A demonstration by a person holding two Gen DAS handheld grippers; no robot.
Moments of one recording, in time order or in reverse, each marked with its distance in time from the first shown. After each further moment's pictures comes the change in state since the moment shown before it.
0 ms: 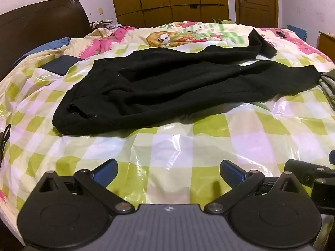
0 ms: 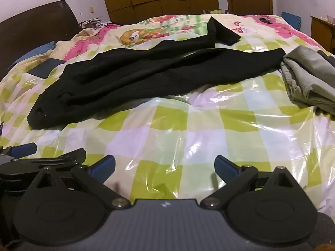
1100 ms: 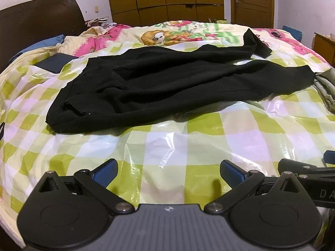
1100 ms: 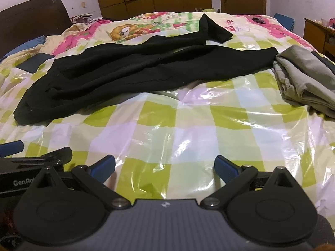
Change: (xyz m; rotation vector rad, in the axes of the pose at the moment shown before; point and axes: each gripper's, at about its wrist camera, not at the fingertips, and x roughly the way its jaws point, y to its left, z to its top) left arm -0.001 0.003 -0.002 -0.013 -0.008 -0.046; right arm 0.012 0.000 -0.002 -0.016 0.020 -0.062
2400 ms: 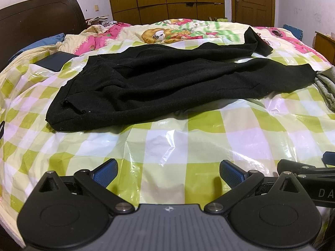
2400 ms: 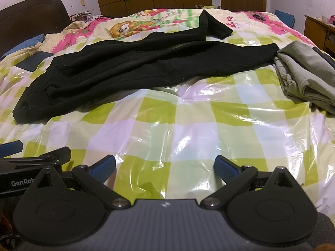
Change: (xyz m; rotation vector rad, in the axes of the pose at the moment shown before) left arm 0.001 0.001 0.000 -0.001 0.005 -0.001; right arm 0.005 -0.001 -0.002 0.006 0.014 0.005
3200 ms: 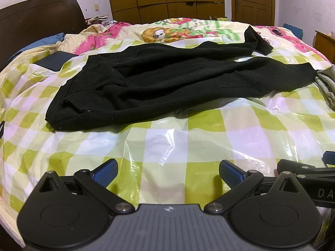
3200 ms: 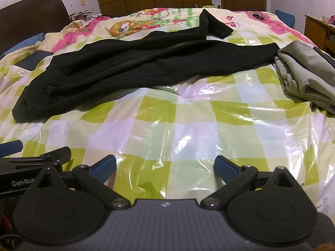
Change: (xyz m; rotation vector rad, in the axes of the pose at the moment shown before) left arm 0.000 0.001 -0.001 0.000 0.003 0.001; right arm 0.000 0.000 0.000 -0.002 0.002 0.001
